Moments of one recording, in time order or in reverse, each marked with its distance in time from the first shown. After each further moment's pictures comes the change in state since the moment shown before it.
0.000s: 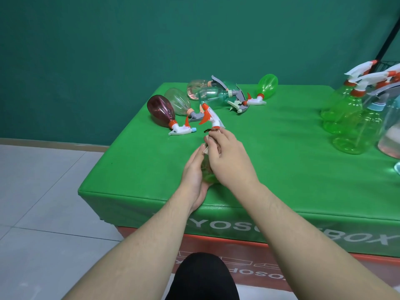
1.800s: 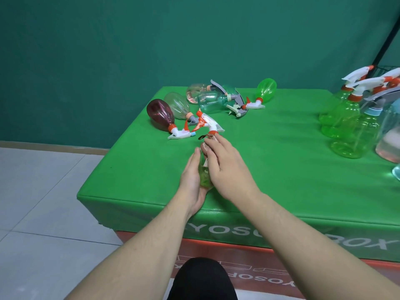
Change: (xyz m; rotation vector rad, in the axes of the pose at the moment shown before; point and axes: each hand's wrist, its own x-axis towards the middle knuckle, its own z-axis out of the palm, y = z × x) left_hand 0.000 0.001 0.000 -0.062 0.011 -0.067; right_hand -0.014 0.003 -0.004 0.020 -0.046 -0.100
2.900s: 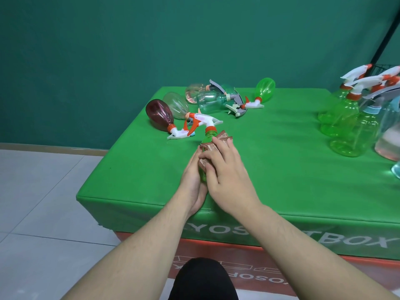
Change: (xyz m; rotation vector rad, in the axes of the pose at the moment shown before) left_hand 0.005 -0.004 -0.005 0.078 -0.098 0.051; right_hand -0.024 0.002 0.009 -0.096 0.070 -0.074
